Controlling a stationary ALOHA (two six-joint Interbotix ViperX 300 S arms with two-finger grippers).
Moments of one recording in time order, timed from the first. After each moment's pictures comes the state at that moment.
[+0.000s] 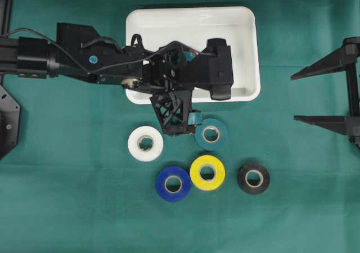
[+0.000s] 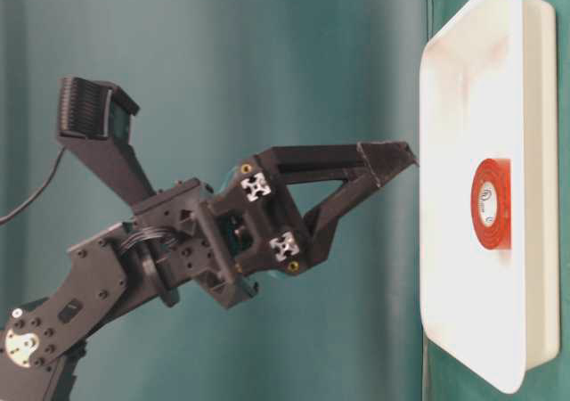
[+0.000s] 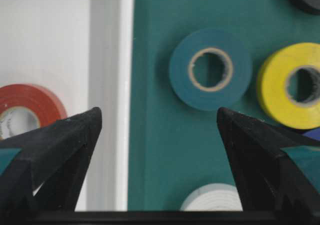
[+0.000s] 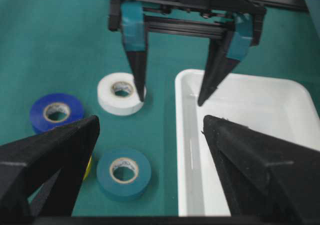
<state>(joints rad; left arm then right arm) 0.06 0.12 0.17 0.01 0.69 0.00 0.01 -0.91 1.02 -0.08 0.15 0.10</state>
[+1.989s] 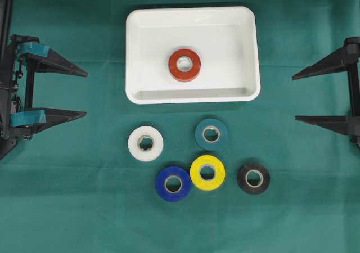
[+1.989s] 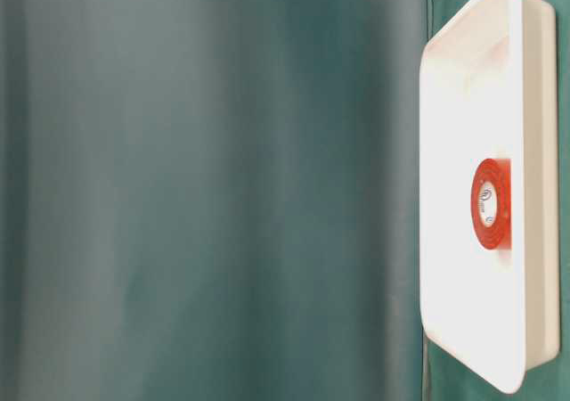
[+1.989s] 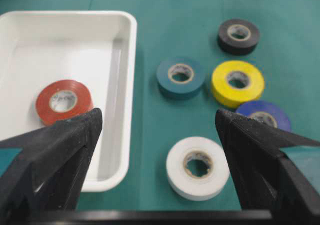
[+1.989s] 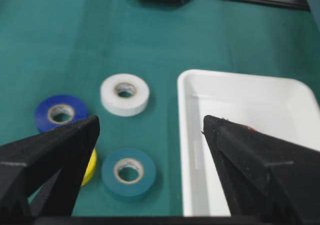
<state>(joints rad) 0.04 -0.88 1.02 0.01 0.20 0.00 0.02 -0.92 1.02 -0.06 0.16 0.10</state>
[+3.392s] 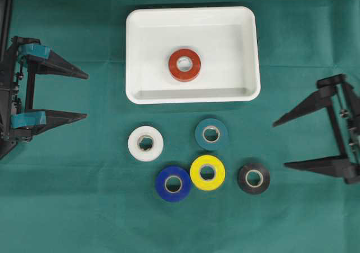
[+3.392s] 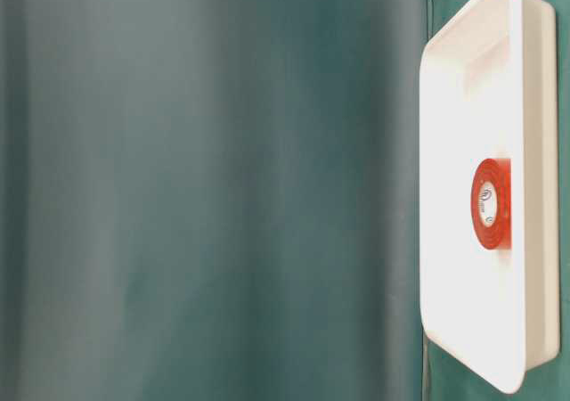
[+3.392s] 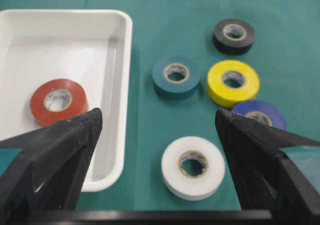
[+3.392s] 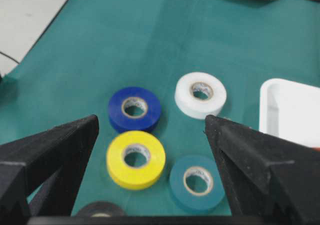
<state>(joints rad) 0.03 -0.88 1.02 0.00 0.20 -0.01 0.22 -0.73 0.94 -0.04 0.11 0.10</state>
